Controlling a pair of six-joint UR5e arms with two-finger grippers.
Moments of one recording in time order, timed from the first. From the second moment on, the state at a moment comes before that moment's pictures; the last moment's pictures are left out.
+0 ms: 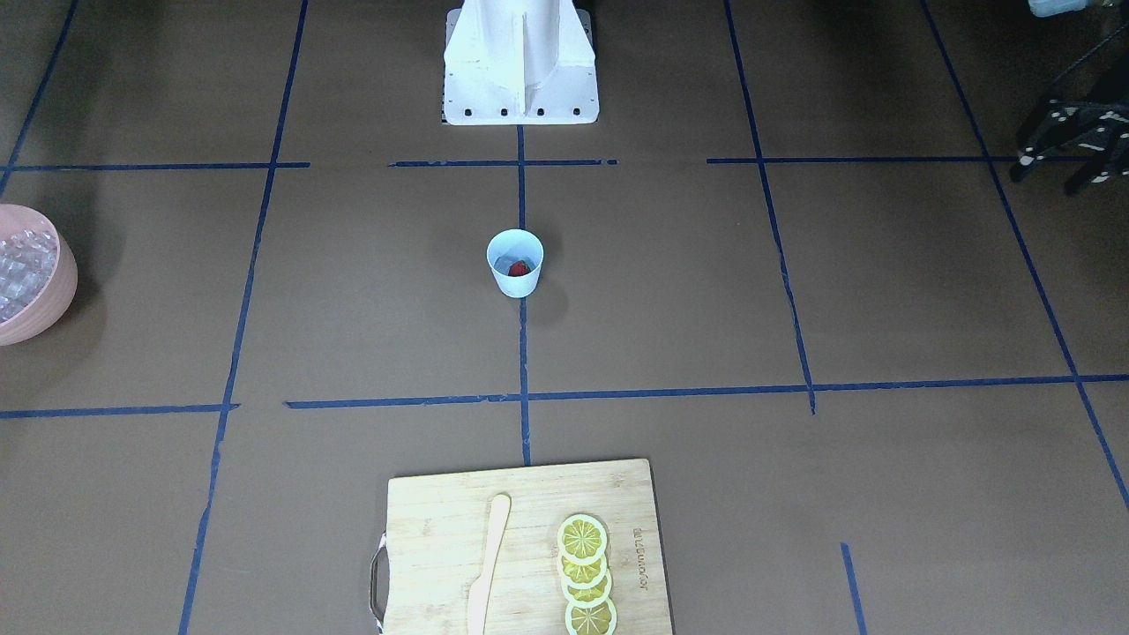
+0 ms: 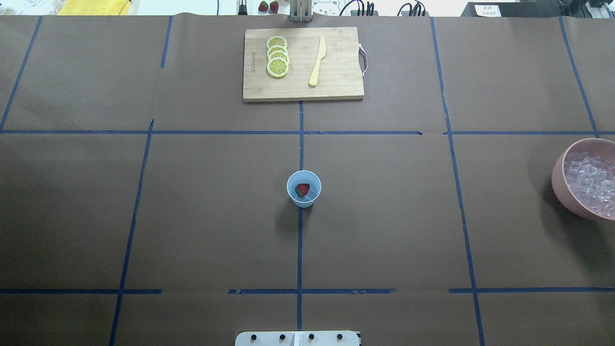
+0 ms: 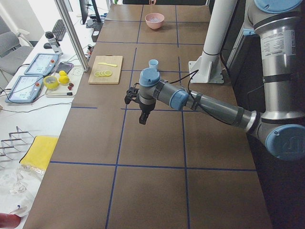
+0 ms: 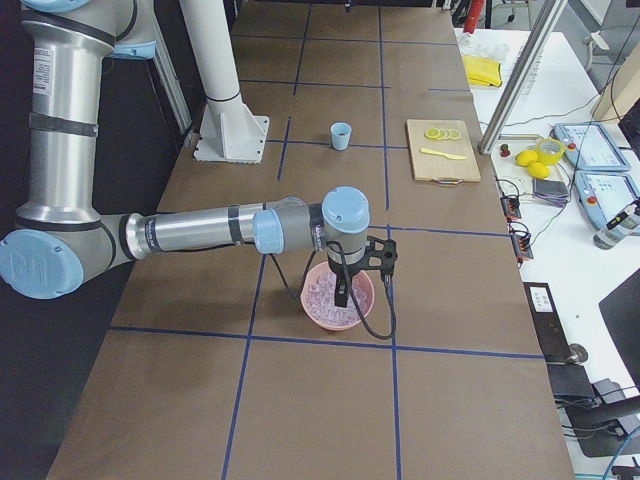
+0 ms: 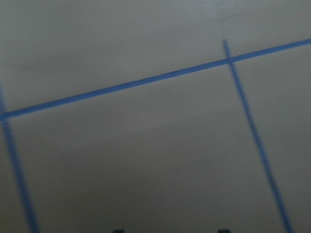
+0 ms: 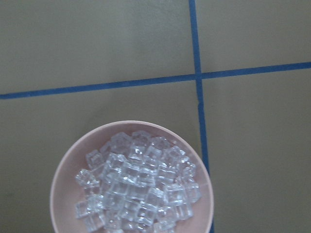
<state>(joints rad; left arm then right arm) -1.38 -1.40 -2.05 -1.62 -2.35 -0.07 1.53 -1.71 1.85 -1.60 2.37 0.17</state>
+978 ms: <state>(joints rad) -1.58 -1.29 -1.89 -1.38 -2.37 0.13 1.56 -1.72 1.81 -1.69 2.35 -0.04</state>
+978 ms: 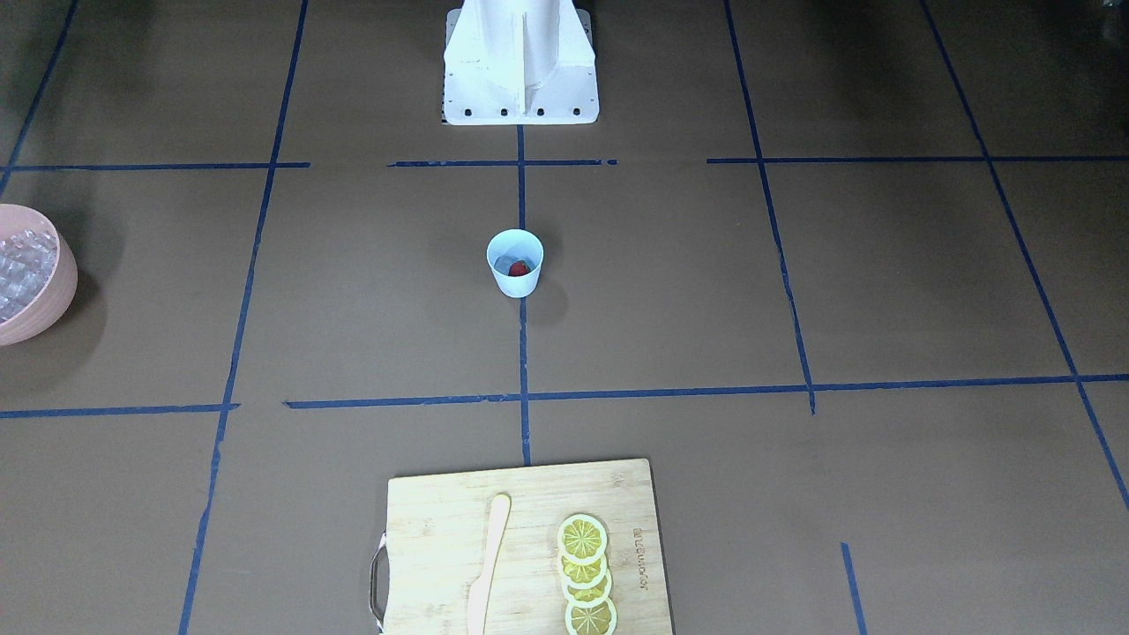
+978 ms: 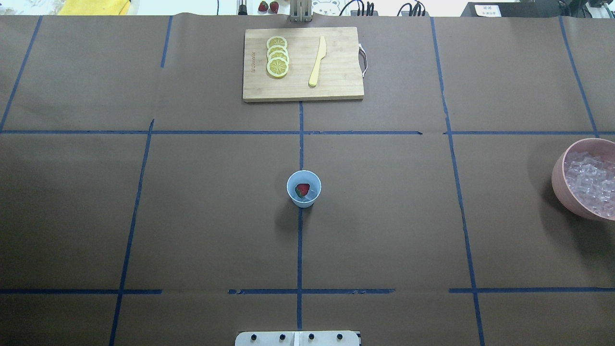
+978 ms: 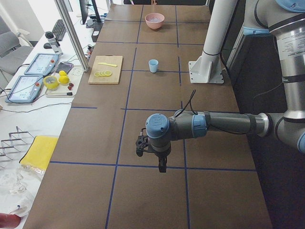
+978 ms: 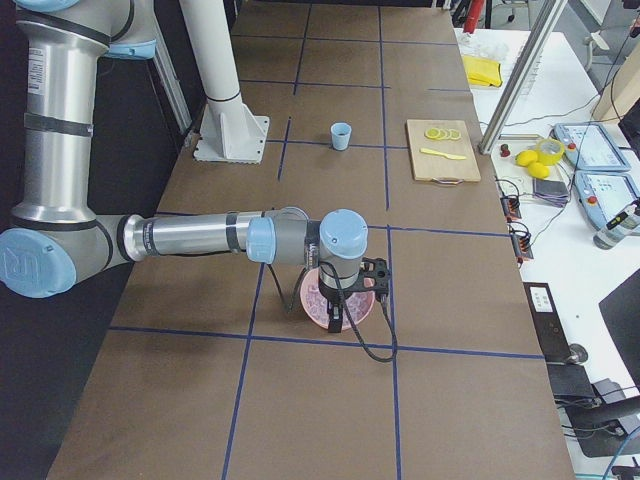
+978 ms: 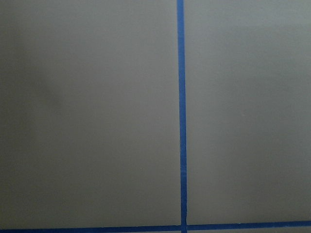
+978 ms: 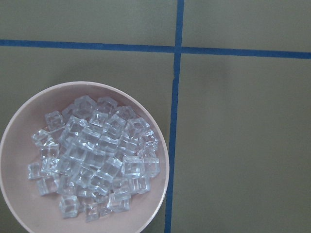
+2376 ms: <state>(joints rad) -1.57 -1.44 -1.76 -1.39 -2.45 0.04 1.53 -1.71 1.73 -1.69 2.34 -0.18</state>
